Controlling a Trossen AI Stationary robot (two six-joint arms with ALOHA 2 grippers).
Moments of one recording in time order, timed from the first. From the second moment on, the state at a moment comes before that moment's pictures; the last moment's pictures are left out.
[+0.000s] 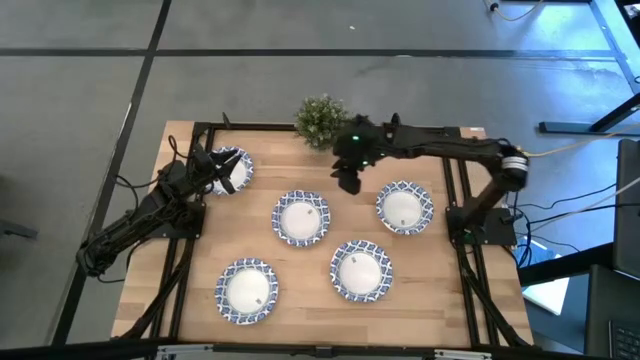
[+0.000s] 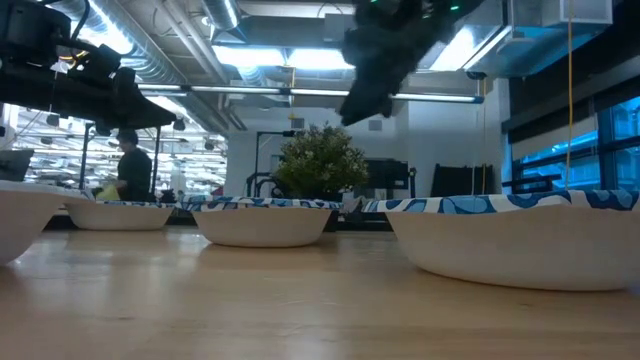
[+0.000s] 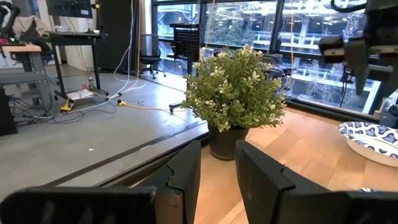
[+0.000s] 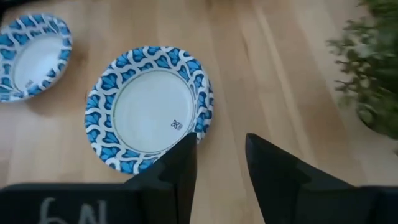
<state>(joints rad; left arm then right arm) 0.71 0.01 0.02 -0.02 -0.04 -0.08 -0.33 1.64 1.34 -0.54 -0.24 -0.01</state>
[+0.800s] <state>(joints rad) 0.71 0.01 0.02 -0.02 -0.04 -0.08 -0.35 1.08 0.68 -0.51 -0.17 0.30</state>
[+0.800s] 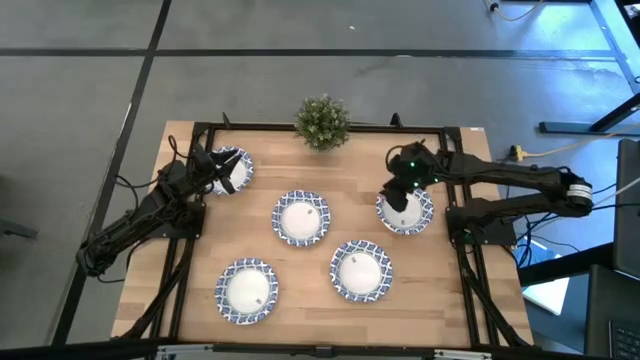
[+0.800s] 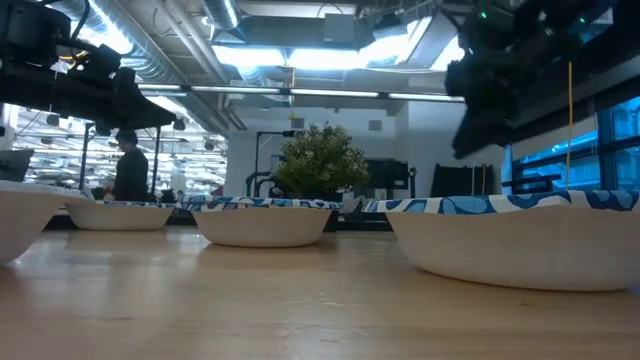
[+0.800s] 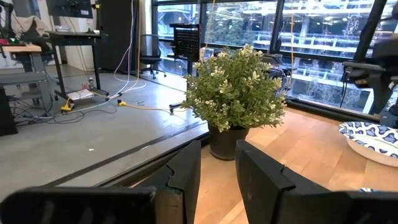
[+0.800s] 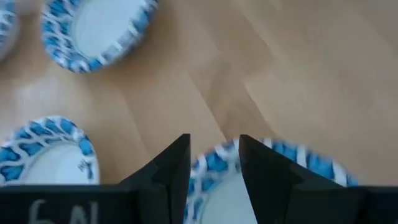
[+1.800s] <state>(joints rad) 0.71 0.01 0.02 -0.02 -0.04 -0.08 -0.42 0.70 0.52 -0.65 -0.05 0.56</state>
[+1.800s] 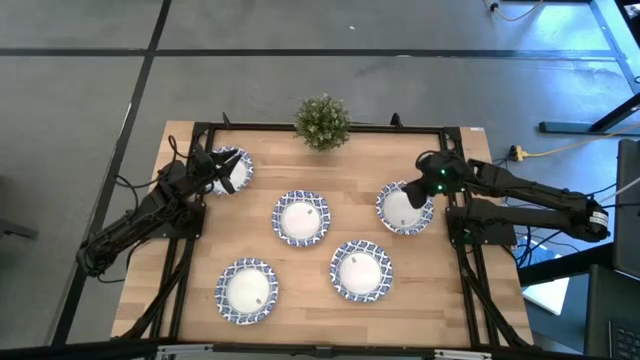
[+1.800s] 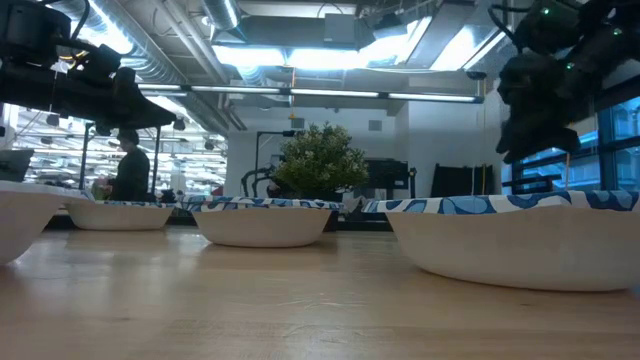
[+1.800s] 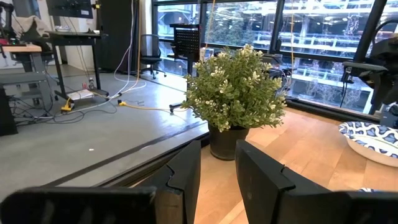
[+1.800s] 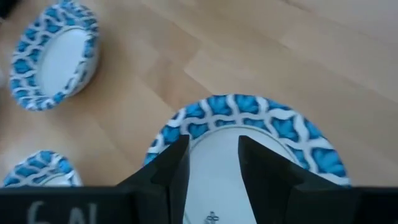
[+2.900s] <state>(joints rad) 0.71 0.01 0.02 -0.02 -0.04 -0.08 -0.41 0.70 0.52 -1.00 0.04 0.89</state>
